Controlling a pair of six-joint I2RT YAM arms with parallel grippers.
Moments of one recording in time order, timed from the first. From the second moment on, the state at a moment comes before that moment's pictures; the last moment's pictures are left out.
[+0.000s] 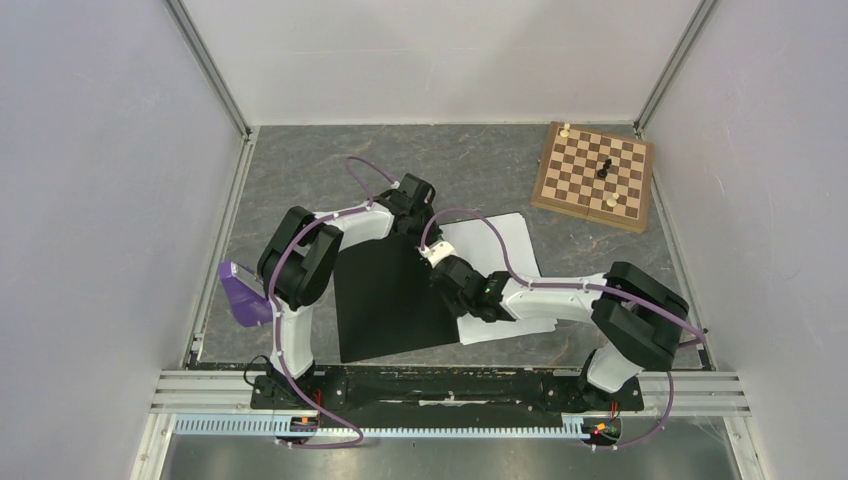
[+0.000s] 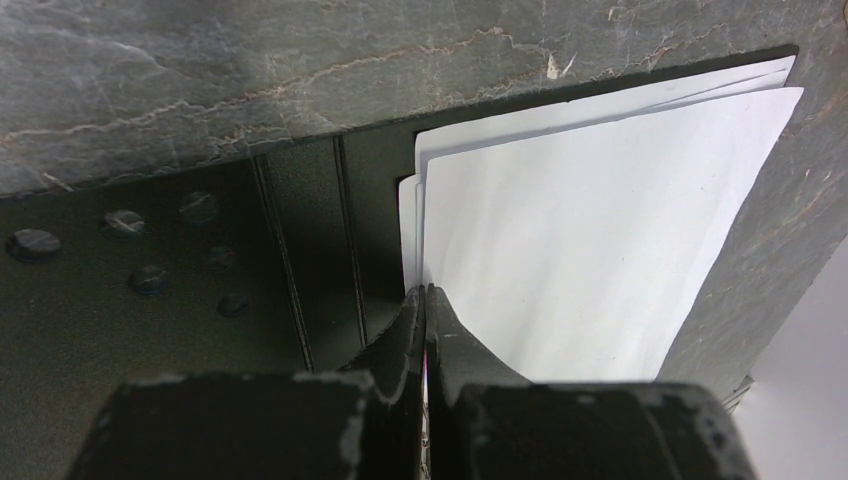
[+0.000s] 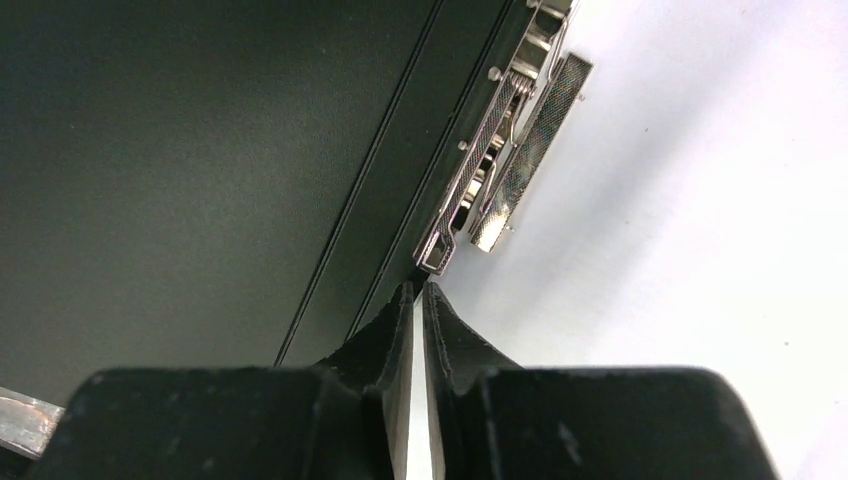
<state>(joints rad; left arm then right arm) -0.58 2.01 1.28 -0.24 0.17 -0.88 1.04 1.60 0.80 -0.16 0.29 0.29</state>
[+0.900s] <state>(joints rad) -0.40 1.57 1.14 -0.48 0.03 -0.76 1.04 1.76 1.02 -0.25 0.46 0.31</state>
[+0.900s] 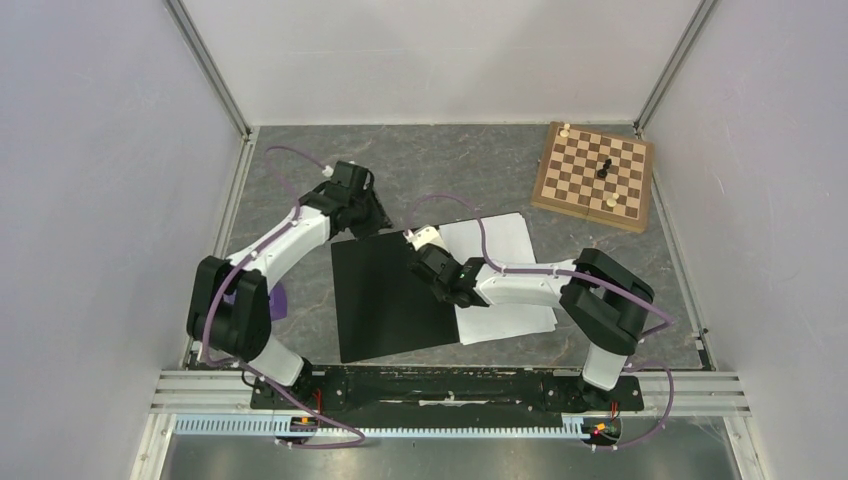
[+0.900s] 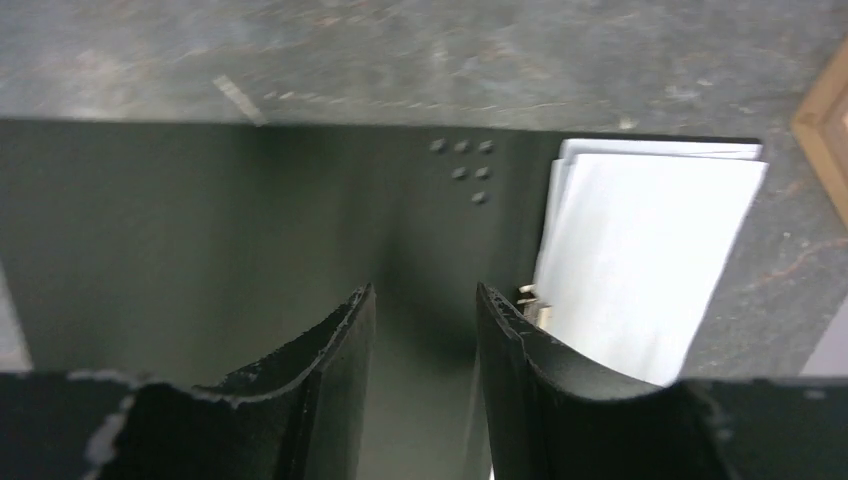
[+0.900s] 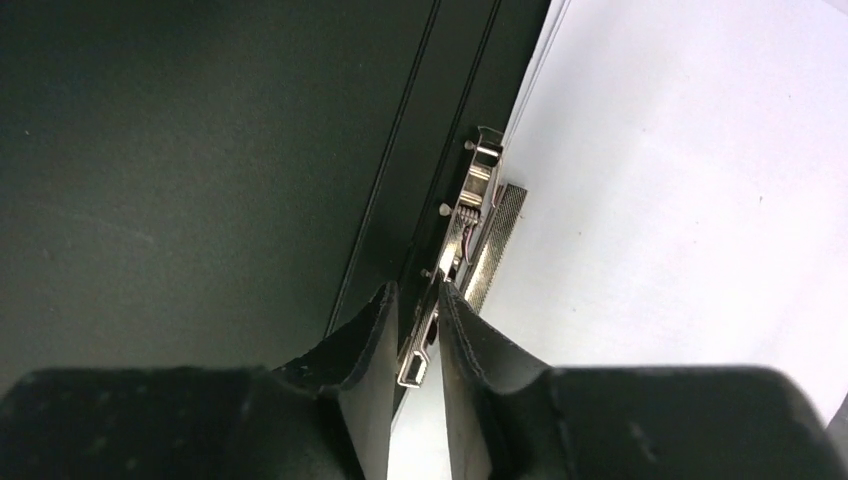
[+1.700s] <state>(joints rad) -0.28 1.20 0.84 -0.55 -0.14 -0.76 1.04 1.80 1.05 -0.29 0.49 0.38</state>
